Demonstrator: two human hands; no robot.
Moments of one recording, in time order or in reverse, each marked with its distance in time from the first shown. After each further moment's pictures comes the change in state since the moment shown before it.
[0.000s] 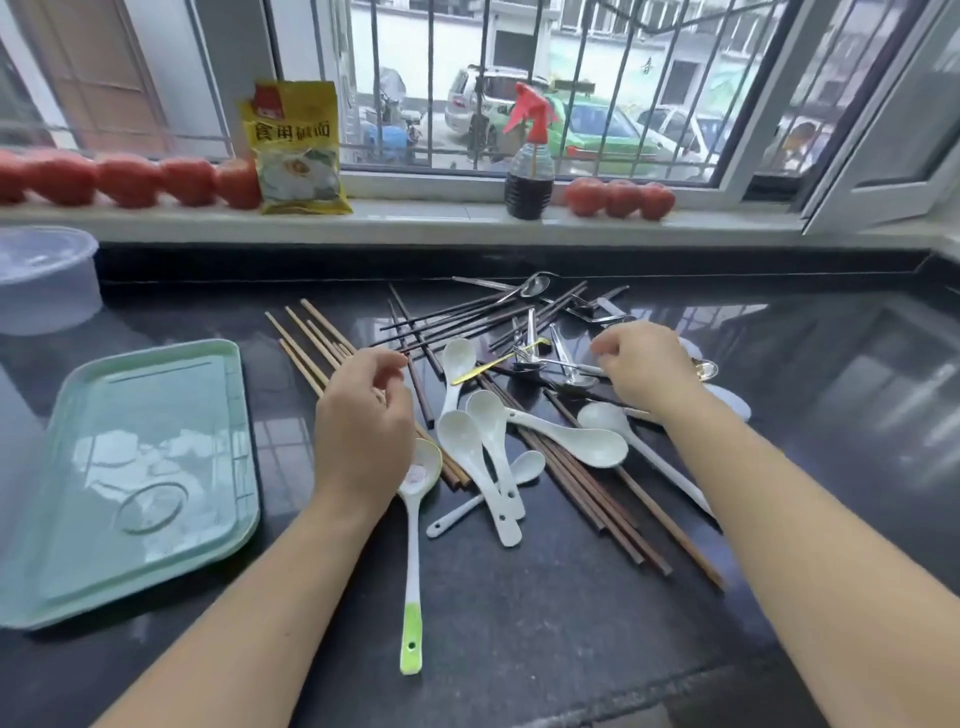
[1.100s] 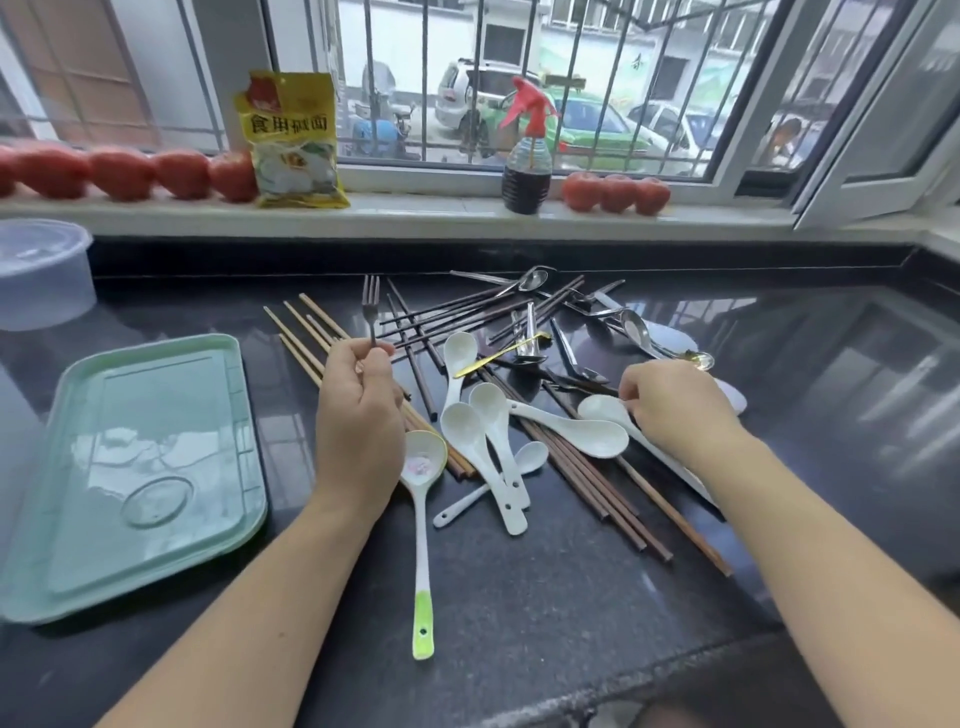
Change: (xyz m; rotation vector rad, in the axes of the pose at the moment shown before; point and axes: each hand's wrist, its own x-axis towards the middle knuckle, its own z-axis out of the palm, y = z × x) left_hand -0.004 0.007 -0.007 -0.527 -0.045 -0.247; right_hand -0.052 0.017 -0.004 -0.248 -0.051 -0.017
